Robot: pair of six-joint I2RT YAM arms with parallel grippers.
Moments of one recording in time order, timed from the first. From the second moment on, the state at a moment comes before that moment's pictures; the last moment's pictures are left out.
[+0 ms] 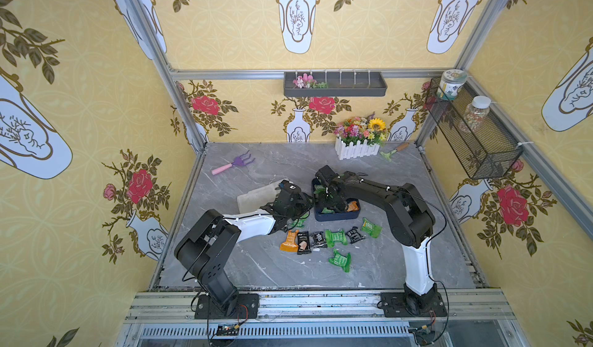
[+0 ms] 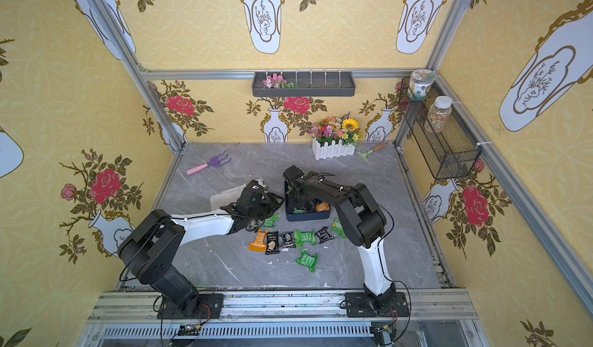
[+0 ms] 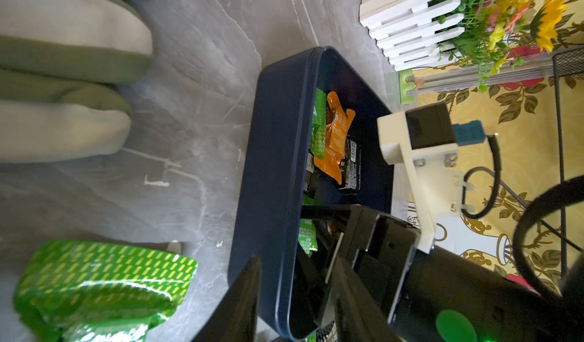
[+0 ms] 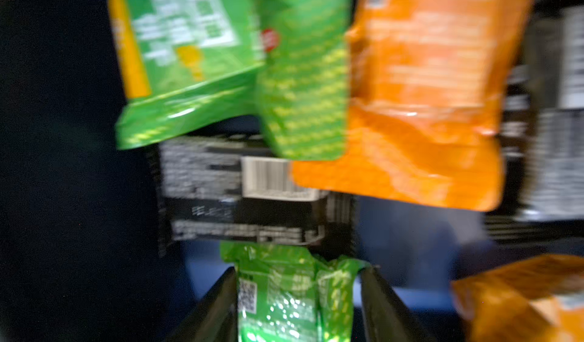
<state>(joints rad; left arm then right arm) -0.66 1.66 0.80 0.22 0.09 -1.16 0.59 2.07 1.49 -0.75 0.04 0.62</state>
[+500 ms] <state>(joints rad) -0.66 1.65 0.82 0.21 0.07 -1.16 0.57 2.00 1.51 -0.77 0.09 0.57</state>
